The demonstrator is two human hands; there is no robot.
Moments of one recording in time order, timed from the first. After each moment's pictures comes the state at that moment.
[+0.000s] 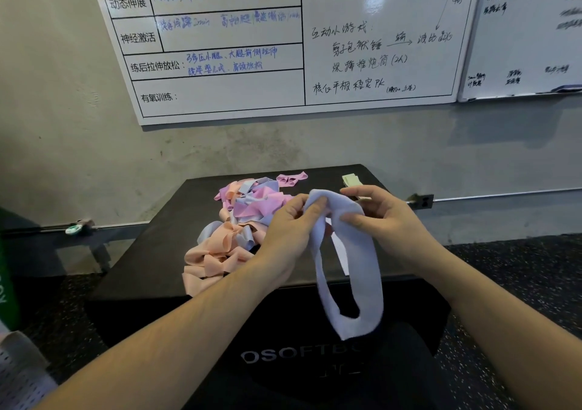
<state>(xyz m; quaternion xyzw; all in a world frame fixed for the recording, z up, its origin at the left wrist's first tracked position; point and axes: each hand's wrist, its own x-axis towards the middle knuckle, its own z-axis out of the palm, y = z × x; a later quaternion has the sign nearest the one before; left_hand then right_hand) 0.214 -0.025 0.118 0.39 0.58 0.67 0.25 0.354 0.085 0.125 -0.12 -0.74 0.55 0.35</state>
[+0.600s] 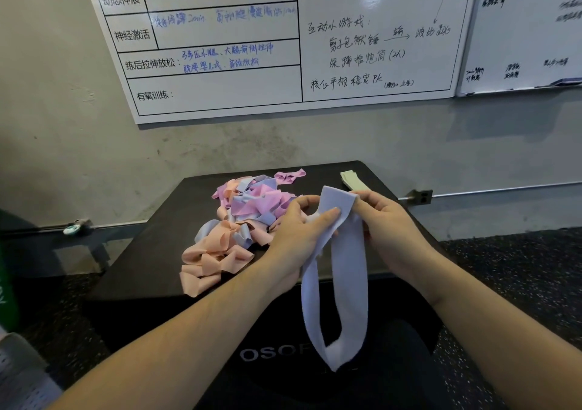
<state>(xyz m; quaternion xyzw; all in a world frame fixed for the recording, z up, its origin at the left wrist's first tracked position) 0.221 -0.016 0.106 0.35 0.60 0.66 0.29 0.343 0.077 0.120 -0.22 -0.63 0.66 0.36</state>
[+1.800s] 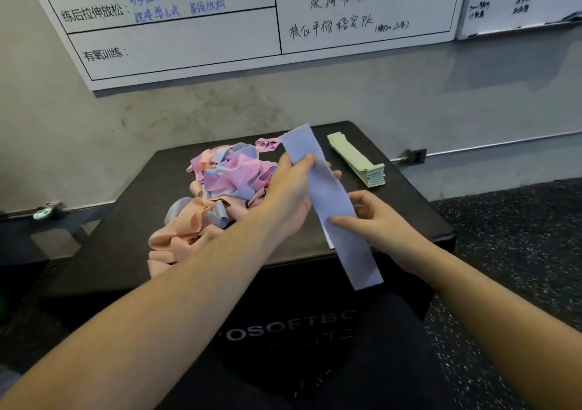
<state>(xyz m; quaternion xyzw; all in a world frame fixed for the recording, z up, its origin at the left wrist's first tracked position) 0.204 0.073 0.102 0.26 0.51 0.74 0.35 0.345 0.146 0.041 -0.25 -0.72 0.60 0.25</state>
